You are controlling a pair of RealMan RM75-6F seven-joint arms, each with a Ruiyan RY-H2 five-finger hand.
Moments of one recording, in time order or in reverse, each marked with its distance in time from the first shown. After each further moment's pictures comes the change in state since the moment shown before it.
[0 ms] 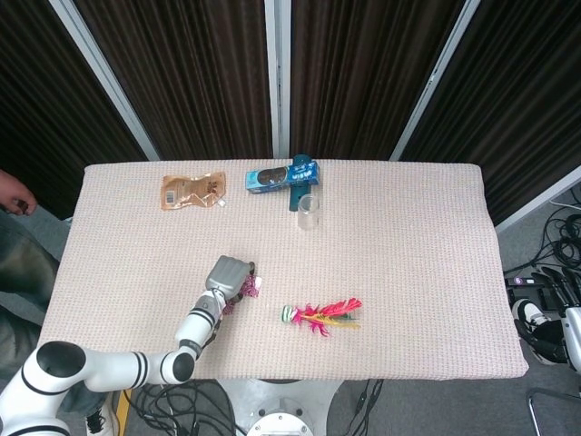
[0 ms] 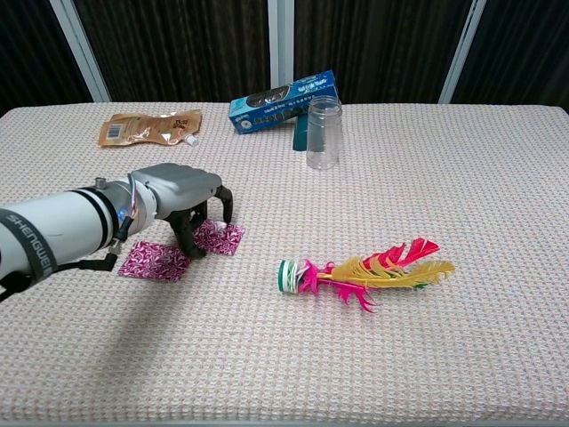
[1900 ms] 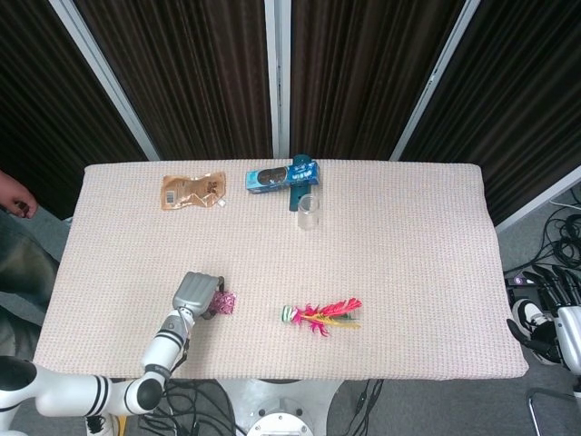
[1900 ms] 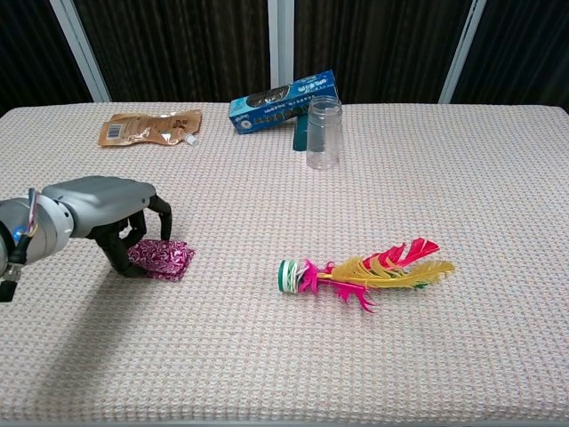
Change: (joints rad) left arm 0.165 0.162 0.066 -0.293 0.028 0.166 -0.002; right arm 0.007 -0.003 -0.005 -0.008 -0.036 0.020 0.011
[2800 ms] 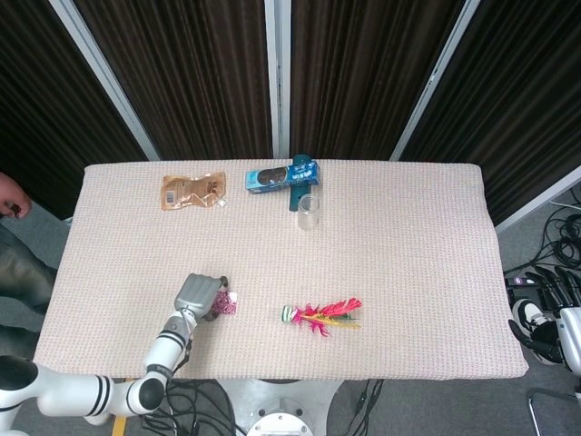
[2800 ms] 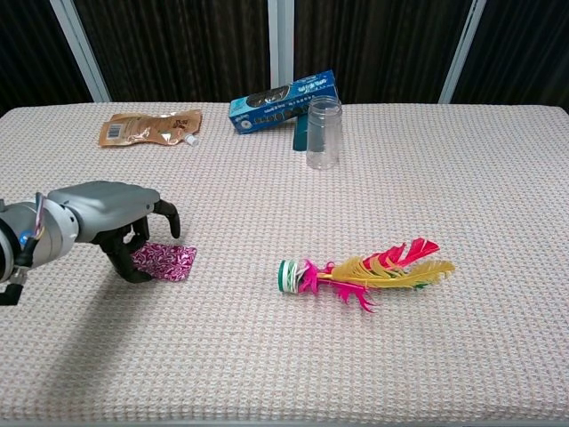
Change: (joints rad) left arm -0.002 0.001 -0.013 -0.013 -0.024 -0.010 0.032; right arm -0.002 -0.001 -0.002 0.010 0.005 0.000 0.009
